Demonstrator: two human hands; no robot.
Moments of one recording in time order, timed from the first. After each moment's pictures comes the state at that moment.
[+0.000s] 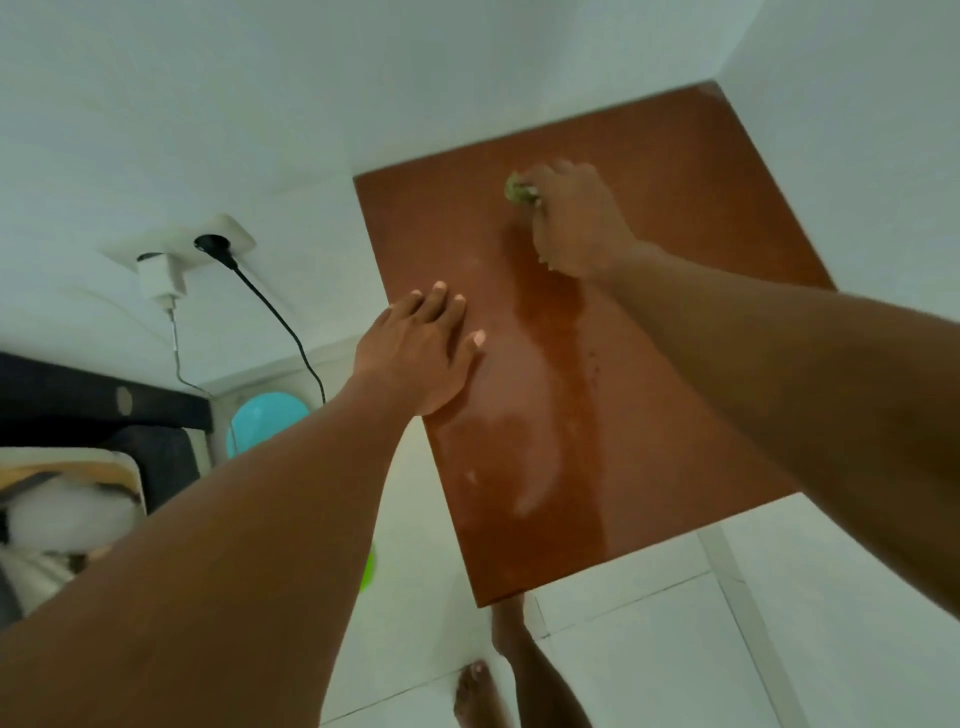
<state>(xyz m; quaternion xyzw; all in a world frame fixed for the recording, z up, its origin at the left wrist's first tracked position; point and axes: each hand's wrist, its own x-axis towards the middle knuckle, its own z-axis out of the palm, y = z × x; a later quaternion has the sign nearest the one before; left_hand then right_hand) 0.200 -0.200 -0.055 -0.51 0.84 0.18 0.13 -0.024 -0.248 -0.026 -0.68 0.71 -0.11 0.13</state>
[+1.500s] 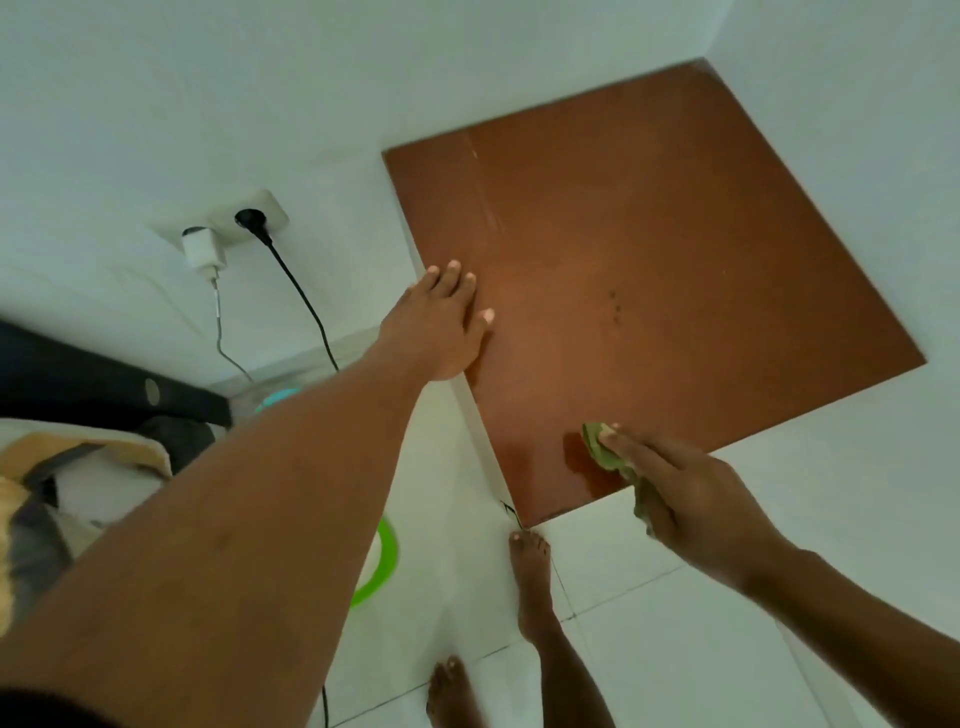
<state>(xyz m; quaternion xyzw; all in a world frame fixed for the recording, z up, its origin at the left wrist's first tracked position) 0.238 -0.174 -0.060 -0.47 0.86 0.20 0.10 0.027 0.086 -0.044 -0.74 0.64 -0.13 0.15</state>
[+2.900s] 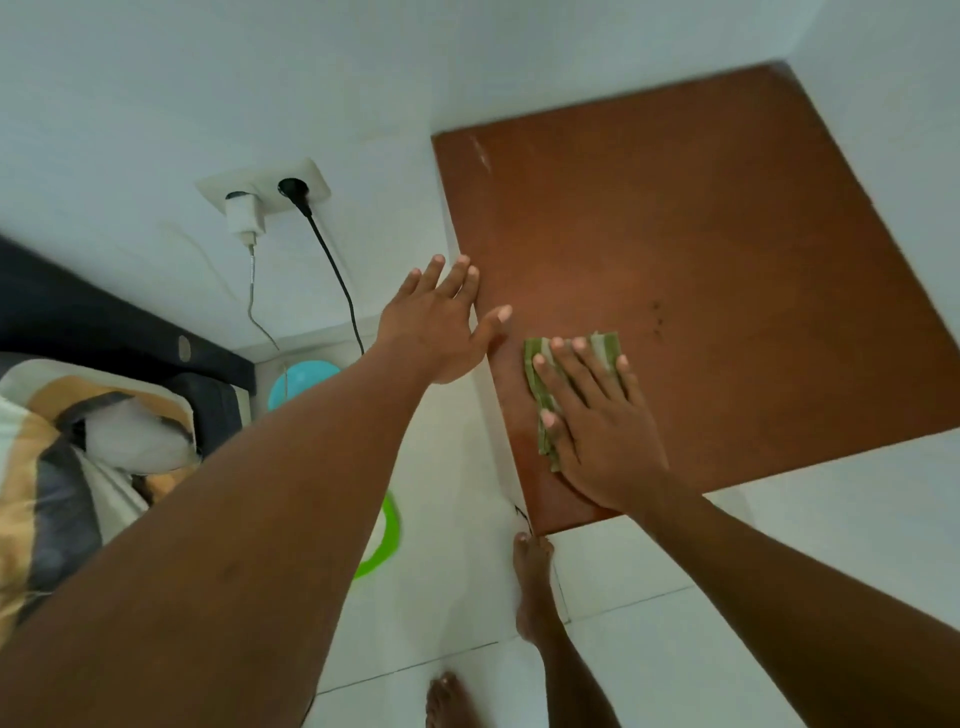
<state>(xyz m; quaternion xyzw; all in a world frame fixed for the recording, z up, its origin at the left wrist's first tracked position) 0.261 -0.167 -0.067 -0.50 0.84 0.13 0.15 0.070 -0.005 -0.099 -0.74 0.66 -0.01 0.12</state>
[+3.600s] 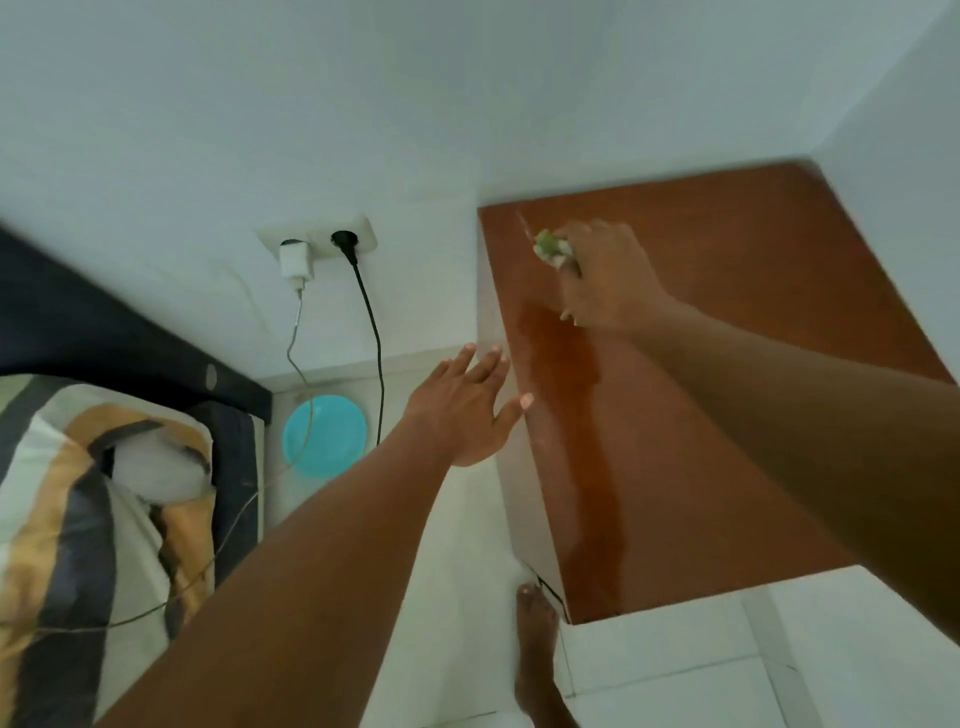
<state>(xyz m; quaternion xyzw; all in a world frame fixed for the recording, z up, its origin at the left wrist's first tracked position) 0.286 -0.155 -0.073 -0.47 0.85 0.20 0.14 0.079 -0.222 -0.012 -0.71 0.68 -0.13 0.10</state>
